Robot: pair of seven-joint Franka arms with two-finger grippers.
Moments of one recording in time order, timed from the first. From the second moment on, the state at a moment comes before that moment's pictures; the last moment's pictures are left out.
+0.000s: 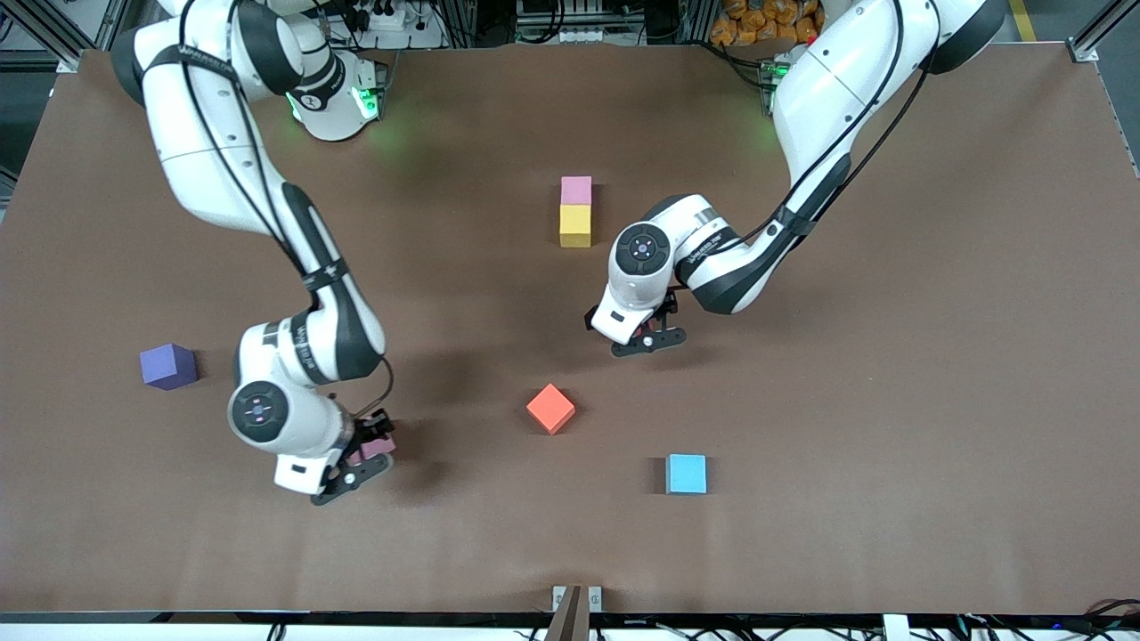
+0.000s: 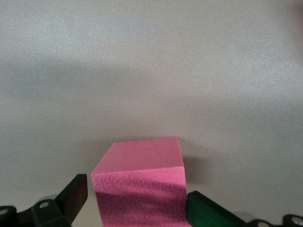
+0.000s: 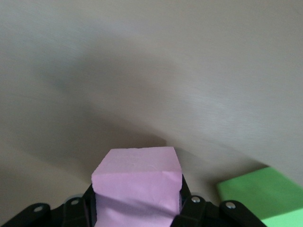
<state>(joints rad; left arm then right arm) -0.26 0.76 -0.52 -1.68 0.43 2.24 -1.15 0.27 0.90 0.00 -1.22 0.00 2.10 -0.22</state>
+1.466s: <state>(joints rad) -0.22 0.73 -0.51 -1.66 0.44 2.23 -1.10 0.46 0.71 0.19 -1.40 0.04 1.95 0.61</state>
